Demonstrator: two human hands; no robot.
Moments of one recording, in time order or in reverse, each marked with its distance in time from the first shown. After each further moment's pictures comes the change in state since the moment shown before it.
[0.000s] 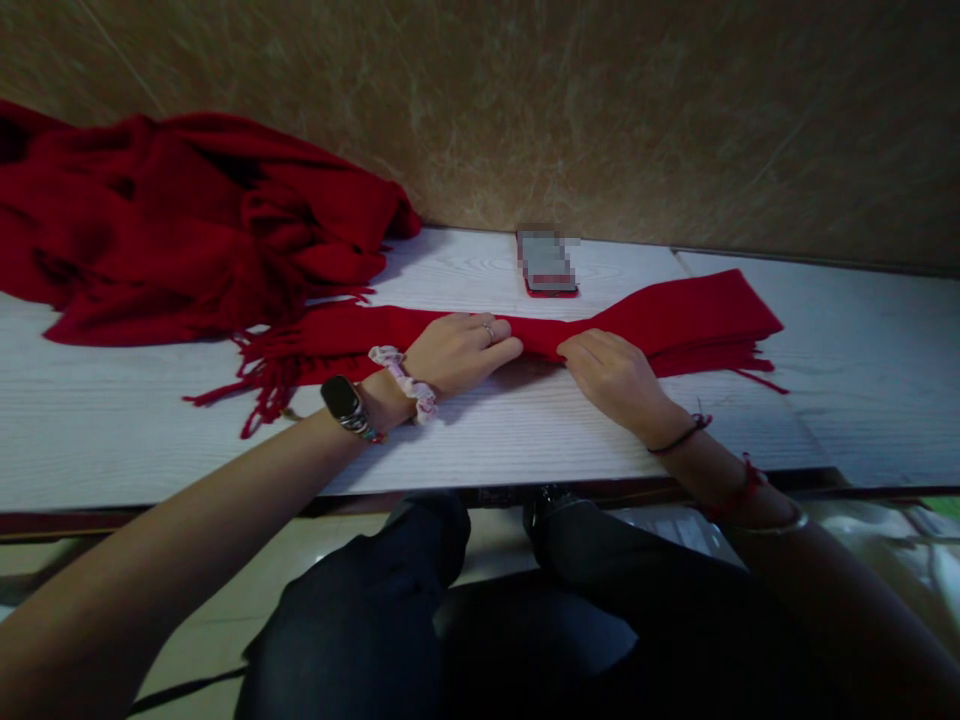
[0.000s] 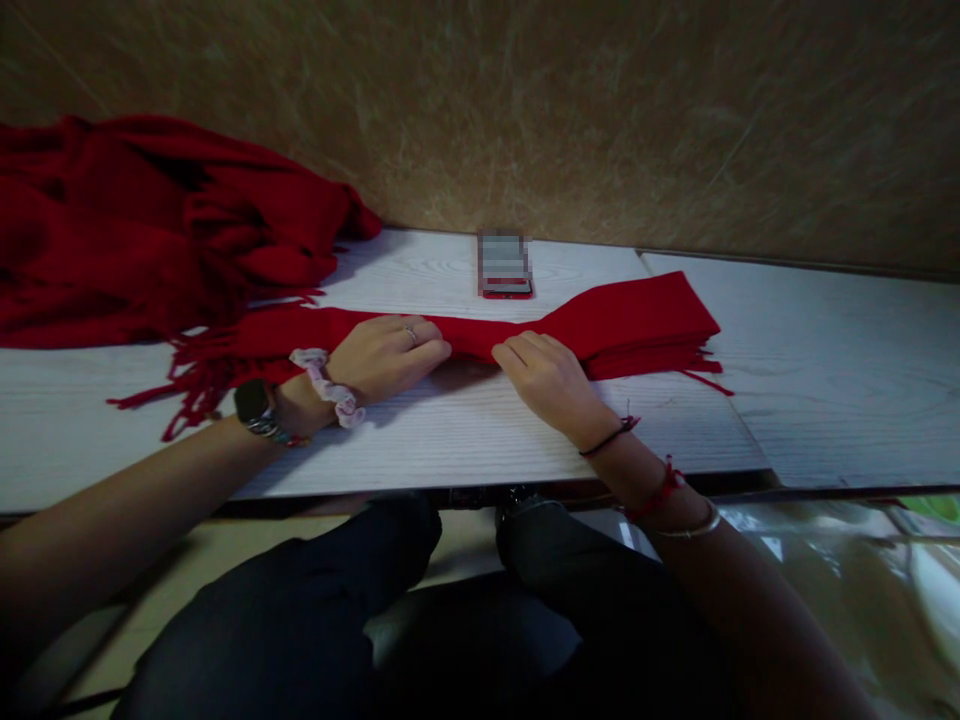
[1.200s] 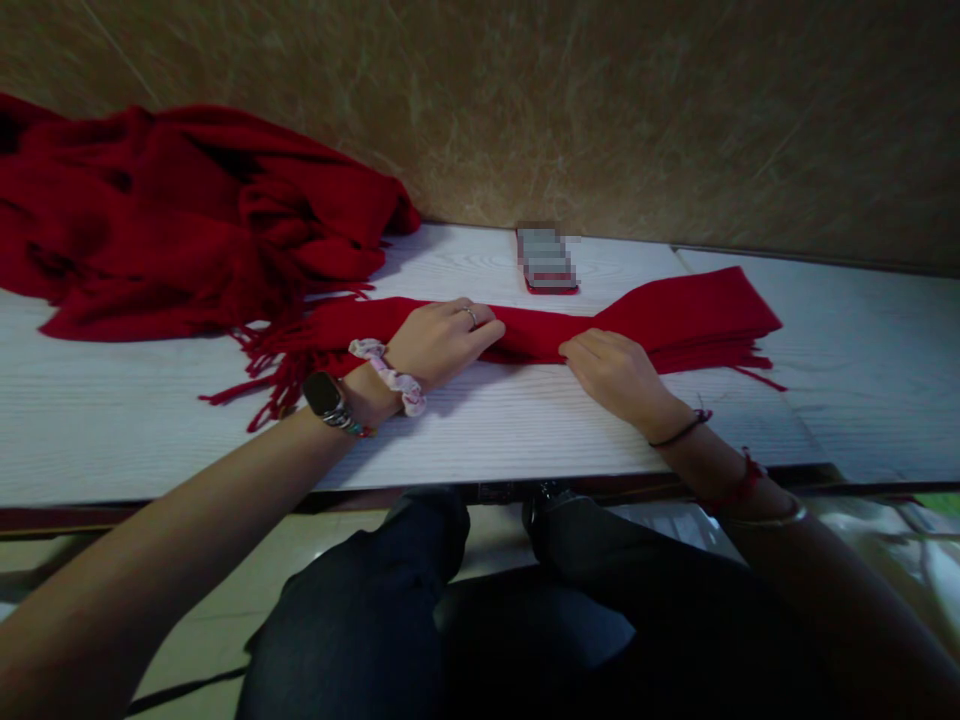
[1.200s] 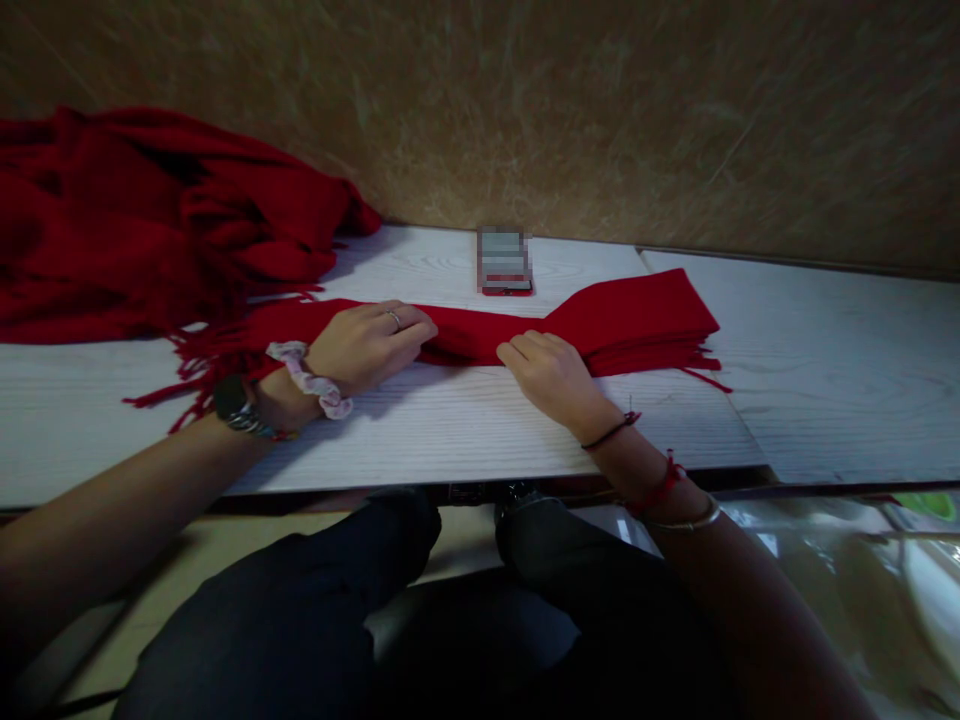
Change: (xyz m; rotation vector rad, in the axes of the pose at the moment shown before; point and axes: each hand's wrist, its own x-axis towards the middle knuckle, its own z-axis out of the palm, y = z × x) left_hand -0.006 -0.007 -0.004 0.011 -0.076 -0.139; right_hand -0.001 0.003 0.001 0.021 -0.120 0.024
